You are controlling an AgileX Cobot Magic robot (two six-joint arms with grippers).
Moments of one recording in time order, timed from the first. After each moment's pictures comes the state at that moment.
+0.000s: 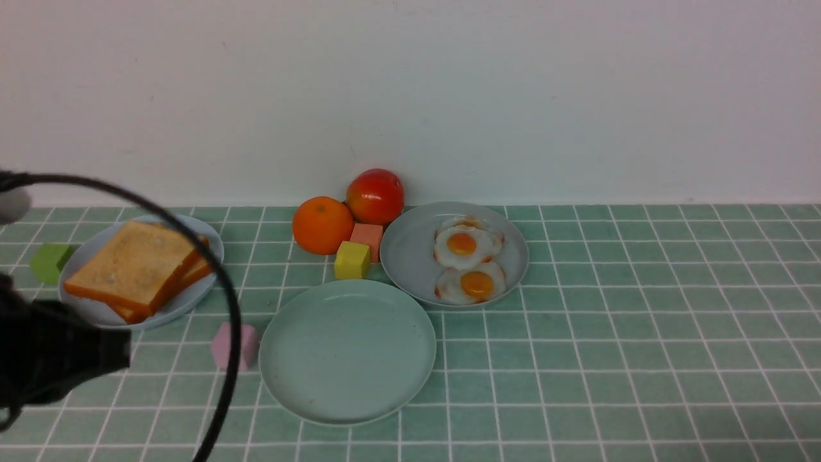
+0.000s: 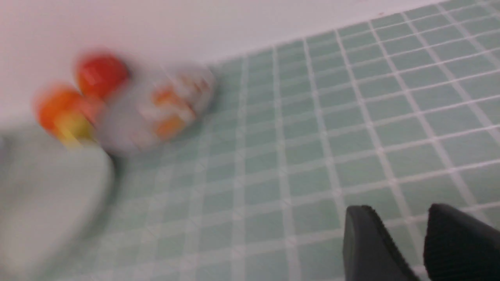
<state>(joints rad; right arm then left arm) 0.01 -0.01 0.03 0.43 0.26 0.03 -0.20 0.92 -0.81 -0.17 0.80 -0.09</state>
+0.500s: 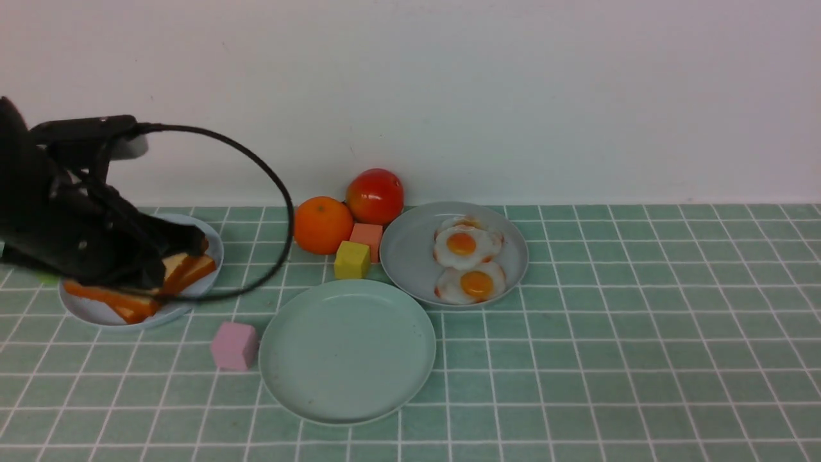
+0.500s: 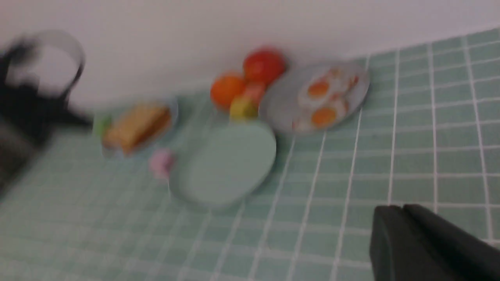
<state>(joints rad) 0.04 0.28 -0.55 0.60 0.83 -0.21 -0.07 1.55 -1.12 -0.04 0.65 -0.09</state>
